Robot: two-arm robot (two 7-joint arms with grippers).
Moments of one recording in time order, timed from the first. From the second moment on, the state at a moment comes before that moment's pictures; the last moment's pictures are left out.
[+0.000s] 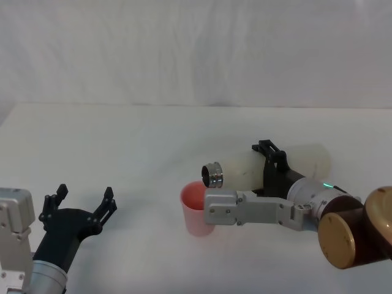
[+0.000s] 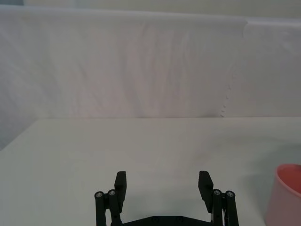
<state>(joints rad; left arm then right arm) 0.27 0.24 0.04 -1.85 -0.25 -0.02 -0.02 0.37 0.35 -0.66 -1.76 -1.01 0.39 0.63</state>
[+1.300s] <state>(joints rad) 0.27 0.24 0.04 -1.85 -0.25 -0.02 -0.02 0.39 0.36 -0.68 -1.76 -1.06 0.40 0.68</state>
